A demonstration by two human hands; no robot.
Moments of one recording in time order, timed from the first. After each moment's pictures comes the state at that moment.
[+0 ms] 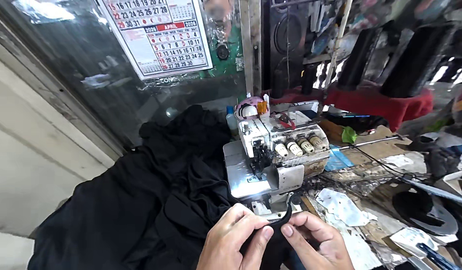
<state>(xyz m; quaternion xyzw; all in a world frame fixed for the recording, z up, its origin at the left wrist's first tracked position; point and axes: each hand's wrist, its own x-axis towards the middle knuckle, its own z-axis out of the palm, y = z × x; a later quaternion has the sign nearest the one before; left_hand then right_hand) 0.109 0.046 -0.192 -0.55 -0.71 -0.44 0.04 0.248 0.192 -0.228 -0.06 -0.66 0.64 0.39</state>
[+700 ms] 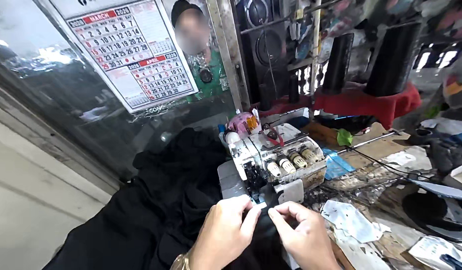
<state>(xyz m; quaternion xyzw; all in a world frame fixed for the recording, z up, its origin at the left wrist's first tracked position) 0.029 0.107 -0.177 -0.55 -0.80 -0.23 0.00 0.179 0.230 -0.250 -0.23 -0.72 0.48 0.44</state>
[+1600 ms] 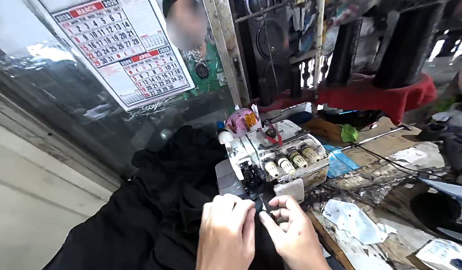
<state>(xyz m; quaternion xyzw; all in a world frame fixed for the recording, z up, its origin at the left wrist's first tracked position) 0.053 0.108 -0.191 -0.53 -0.79 -0.21 0.24 0.168 0.223 -0.256 -0.24 -0.68 0.56 0.40</state>
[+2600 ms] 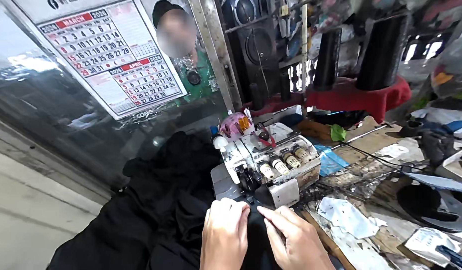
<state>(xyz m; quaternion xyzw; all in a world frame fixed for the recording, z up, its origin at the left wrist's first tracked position) 0.037 0.113 -0.222 -0.53 -0.77 -0.26 0.23 0.185 0.220 -0.256 -0.22 -0.85 0.27 0.40</state>
